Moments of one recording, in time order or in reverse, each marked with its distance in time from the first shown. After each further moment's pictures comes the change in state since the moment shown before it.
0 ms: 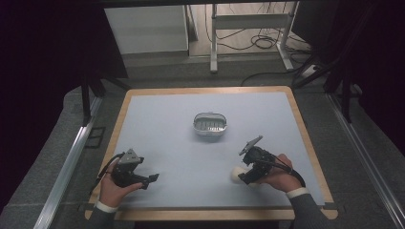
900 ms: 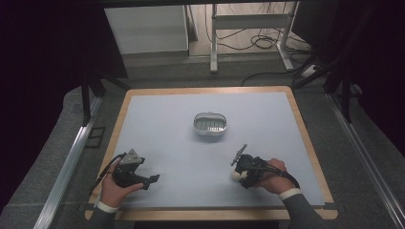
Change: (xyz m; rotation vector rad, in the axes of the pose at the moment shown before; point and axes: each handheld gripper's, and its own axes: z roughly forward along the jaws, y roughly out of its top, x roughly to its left) left arm -0.001 0.000 0.002 0.013 0.000 0.009; right arm 0.018 0.005 0.022 0.160 -0.028 -0.154
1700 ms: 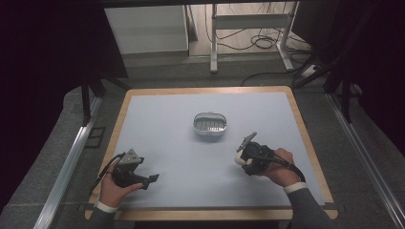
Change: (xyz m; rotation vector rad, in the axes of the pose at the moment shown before) left arm 0.001 0.000 -0.002 0.000 0.007 0.000; right arm -0.022 0.004 -0.035 -0.115 -0.108 0.065
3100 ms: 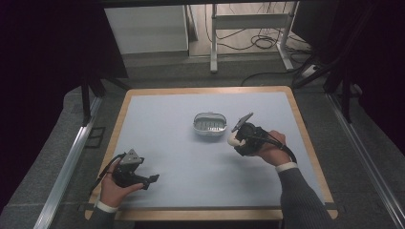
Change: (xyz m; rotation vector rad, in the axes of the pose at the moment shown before) left arm 0.000 0.000 0.002 0.007 0.006 0.004; right arm -0.036 0.040 0.002 -0.100 0.007 0.004
